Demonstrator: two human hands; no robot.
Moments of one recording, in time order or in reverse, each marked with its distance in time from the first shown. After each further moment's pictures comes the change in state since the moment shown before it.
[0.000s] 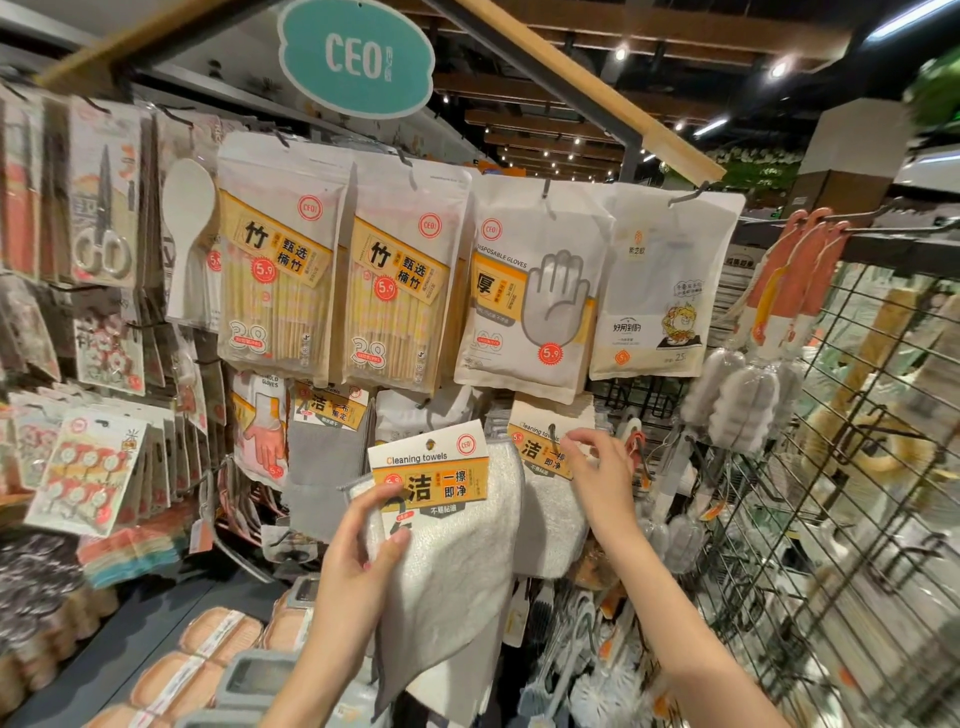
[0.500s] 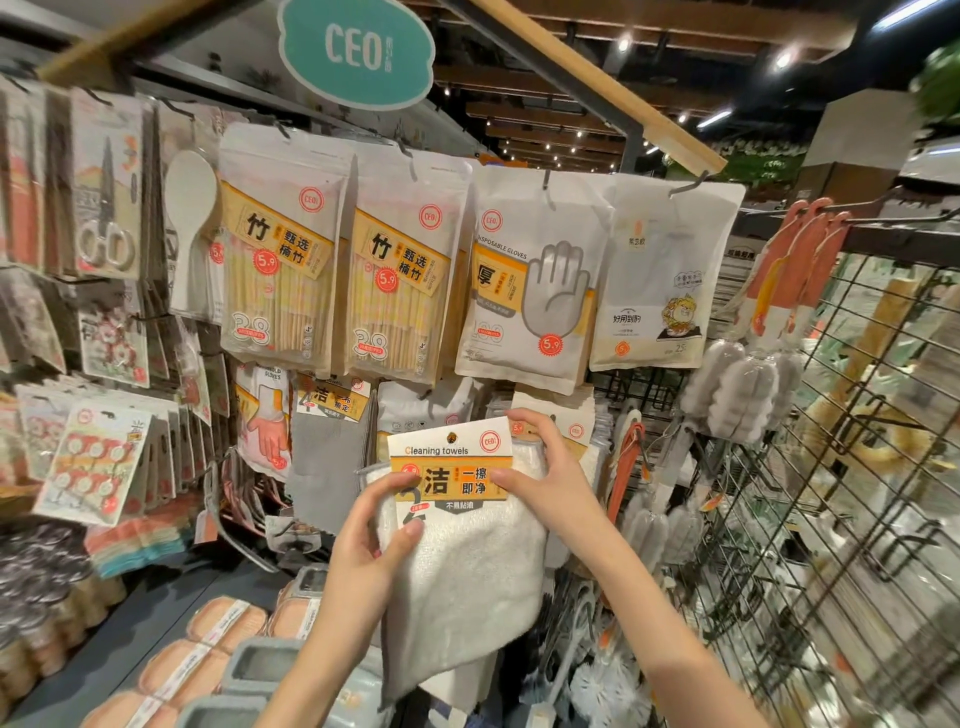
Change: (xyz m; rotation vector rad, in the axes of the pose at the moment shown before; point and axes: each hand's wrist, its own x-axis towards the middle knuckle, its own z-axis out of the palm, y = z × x) left_hand -0.006 0.010 0.004 -0.032 -0.044 -0.027; right_hand -0.042 -0.047 0.010 0.207 -0.381 -0.143
